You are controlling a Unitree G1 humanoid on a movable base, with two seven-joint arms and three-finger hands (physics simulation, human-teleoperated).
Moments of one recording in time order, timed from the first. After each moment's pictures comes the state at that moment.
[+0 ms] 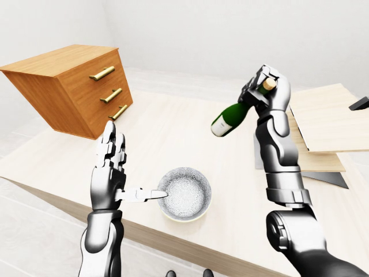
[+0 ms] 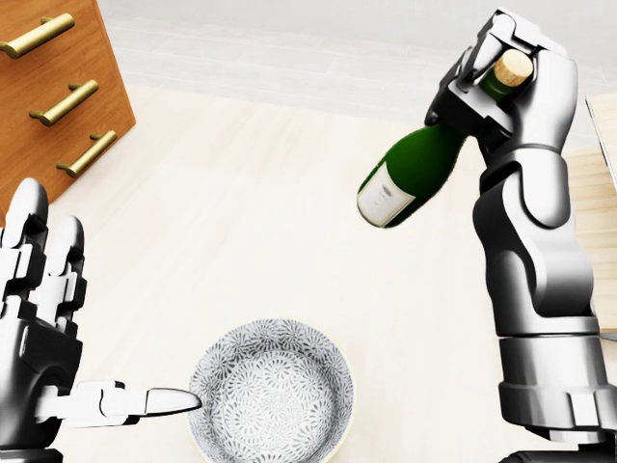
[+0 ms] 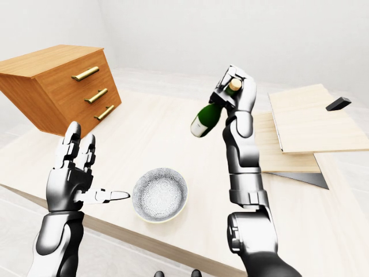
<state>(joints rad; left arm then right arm) 0.16 0.00 0.08 -0.59 -0.05 0.09 -0.08 -0.79 -0.19 -0.18 0.28 0.34 0.09 -0.19</state>
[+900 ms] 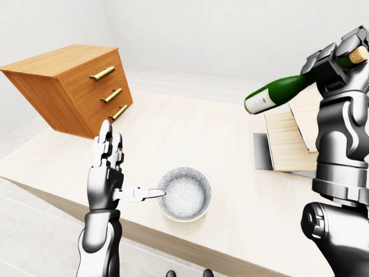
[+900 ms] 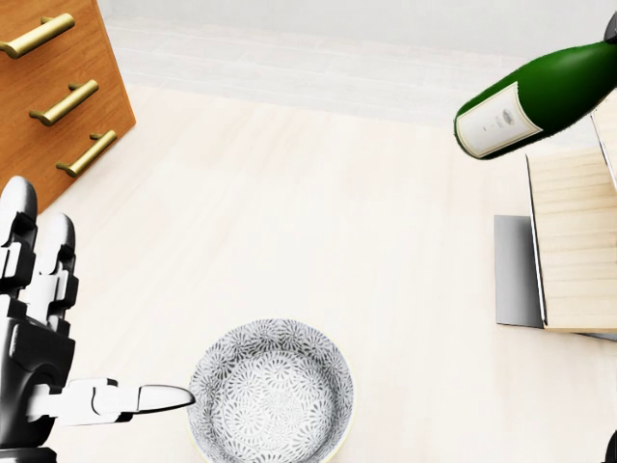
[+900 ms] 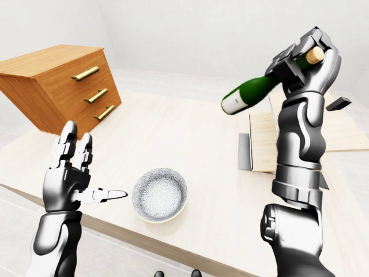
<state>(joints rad) 0.16 0.00 0.10 -0.59 -0.06 0.09 -0.08 -0.82 -0.49 -0.32 0.25 0.63 0.09 -0.17</state>
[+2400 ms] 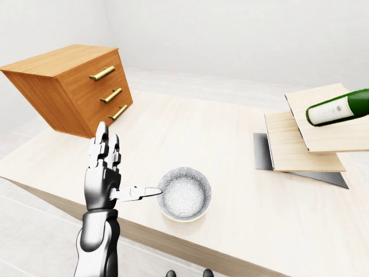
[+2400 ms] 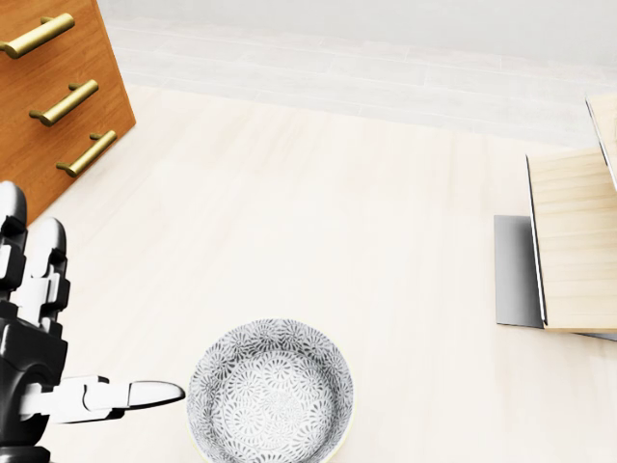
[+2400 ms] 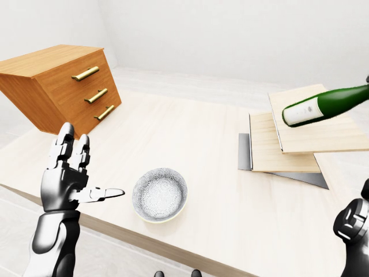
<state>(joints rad) 0.15 0.00 0.13 -0.57 -0.09 0.09 -0.07 -0.95 -1.02 -0.41 0.98 0.86 0.09 0.08</state>
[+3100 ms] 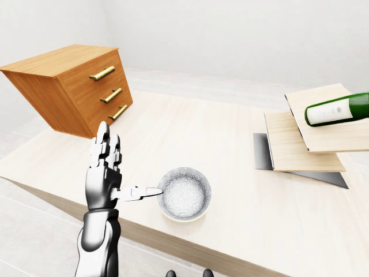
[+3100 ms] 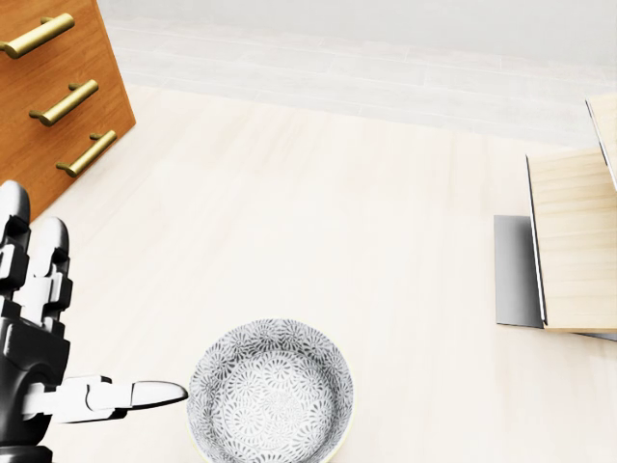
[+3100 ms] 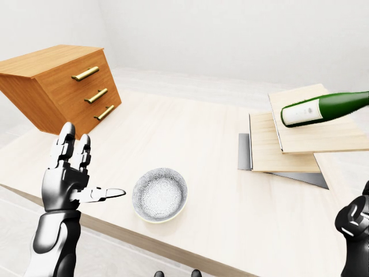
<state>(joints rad) 0.15 0.00 0.12 -0.57 -0.08 0.09 -0.07 -0.98 -1.03 -0.48 1.13 0.89 0.09 0.13</state>
